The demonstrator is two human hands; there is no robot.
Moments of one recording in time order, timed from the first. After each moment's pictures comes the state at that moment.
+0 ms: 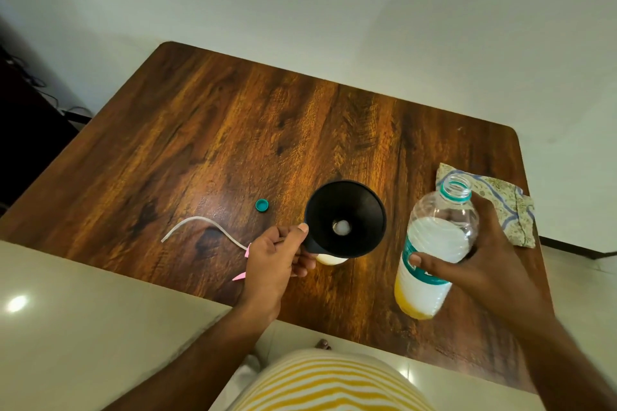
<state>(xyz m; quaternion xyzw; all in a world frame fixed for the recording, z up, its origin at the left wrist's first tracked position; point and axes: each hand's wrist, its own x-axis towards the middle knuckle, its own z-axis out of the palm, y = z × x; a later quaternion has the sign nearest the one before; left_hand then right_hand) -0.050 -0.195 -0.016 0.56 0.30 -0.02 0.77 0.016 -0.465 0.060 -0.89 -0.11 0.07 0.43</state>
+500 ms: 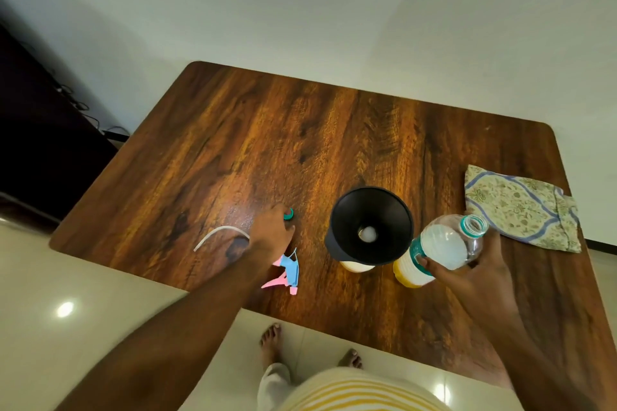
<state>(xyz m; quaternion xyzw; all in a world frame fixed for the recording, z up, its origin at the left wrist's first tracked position) 0.028 -0.108 -0.107 0.93 0.20 -0.08 0.29 0.011 -0.457 -0.029 -0.87 -0.02 0.00 0.49</state>
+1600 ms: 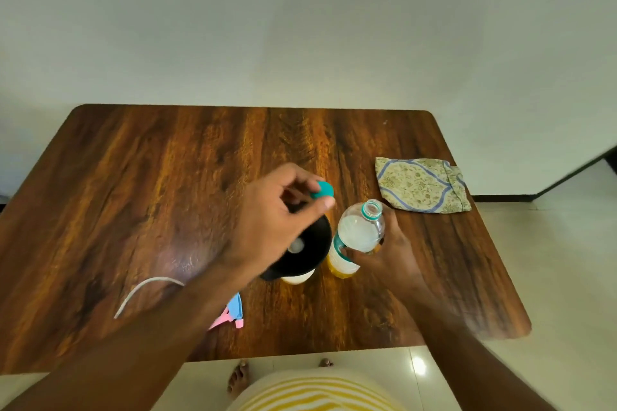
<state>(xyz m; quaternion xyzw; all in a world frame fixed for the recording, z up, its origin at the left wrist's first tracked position) 0.032 -0.224 0.081 0.81 -0.15 0.09 0.56 0.013 -0.450 -0.015 -0.86 0.01 0.01 0.50</state>
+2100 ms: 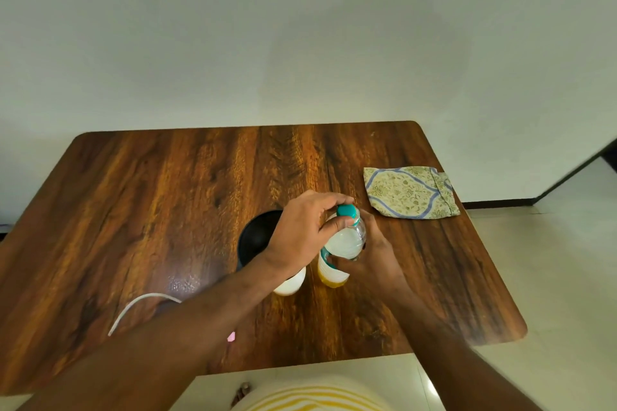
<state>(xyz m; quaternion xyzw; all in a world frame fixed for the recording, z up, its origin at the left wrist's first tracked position) 0.044 -0.288 0.050 0.87 -0.24 0.07 0.43 0.016 -0.456 -0.024 -0.88 -0.01 0.00 0.48</state>
